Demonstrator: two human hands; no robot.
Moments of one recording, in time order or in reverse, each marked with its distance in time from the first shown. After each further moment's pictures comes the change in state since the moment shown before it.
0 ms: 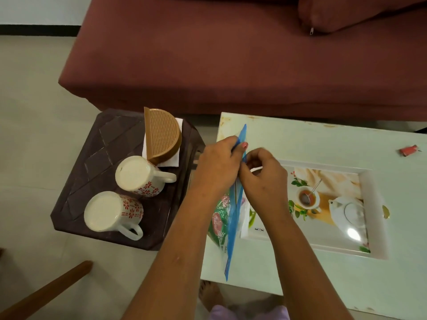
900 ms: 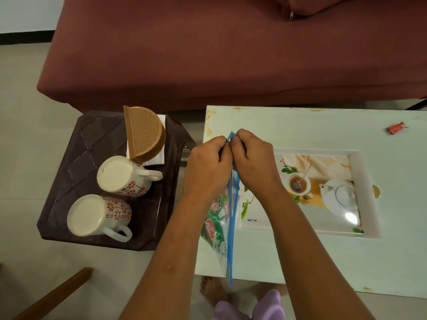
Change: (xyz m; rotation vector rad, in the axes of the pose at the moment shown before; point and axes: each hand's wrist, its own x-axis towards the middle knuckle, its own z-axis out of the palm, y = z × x) left_hand -0.015 -0.008 0.025 -0.044 0.109 0.121; right_hand 0.023 0.014 -0.012 -0.057 -0.069 -0.192
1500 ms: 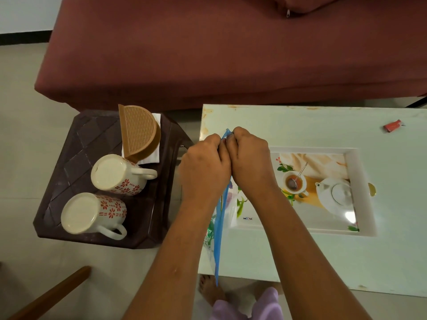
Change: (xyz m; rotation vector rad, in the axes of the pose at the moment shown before) left_hand -0.008 0.014 0.012 0.289 0.211 0.038; right_hand 0.001 -0.006 -0.009 -0.217 -0.062 0.059
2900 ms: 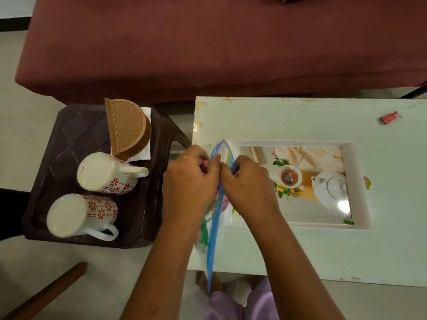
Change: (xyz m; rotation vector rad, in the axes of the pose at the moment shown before) left_hand -0.017 -0.009 -0.009 -0.075 -0.137 -0.197; right_hand -0.037 0.009 0.004 0.052 -0.115 0.335
